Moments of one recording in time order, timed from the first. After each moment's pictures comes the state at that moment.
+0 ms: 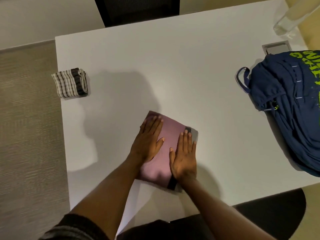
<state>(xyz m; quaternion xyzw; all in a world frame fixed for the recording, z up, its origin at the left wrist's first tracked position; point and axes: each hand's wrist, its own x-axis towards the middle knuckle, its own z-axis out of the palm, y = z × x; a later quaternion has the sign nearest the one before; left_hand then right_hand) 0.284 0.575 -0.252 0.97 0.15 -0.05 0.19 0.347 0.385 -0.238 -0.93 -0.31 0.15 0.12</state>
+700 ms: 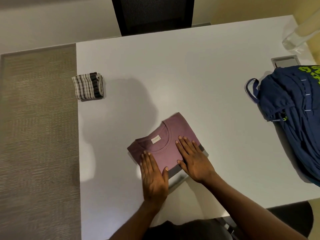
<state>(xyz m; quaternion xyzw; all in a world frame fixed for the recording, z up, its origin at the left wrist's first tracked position) 0.196 0.459 -0.227 0.85 0.45 0.01 0.27 0.394 0.374 -0.232 -0.79 -0.58 0.19 0.01</state>
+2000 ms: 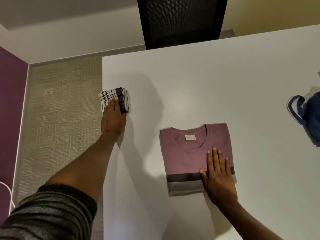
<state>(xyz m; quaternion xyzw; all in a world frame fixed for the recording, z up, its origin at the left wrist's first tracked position) 0.221 0.883 -0.247 0.88 0.46 0.02 0.10 0.371 0.434 -0.248 -0.89 -0.42 0.14 -0.03</state>
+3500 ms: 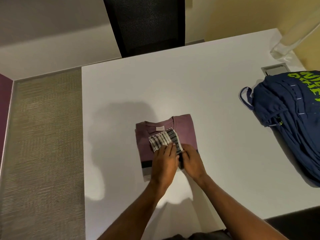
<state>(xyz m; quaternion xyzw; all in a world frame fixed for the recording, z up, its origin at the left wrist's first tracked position) 0.282 0.519 -0.194 0.95 0.25 0.07 0.16 0.388 0.427 -0.193 -0.84 -0.24 0.31 0.38</state>
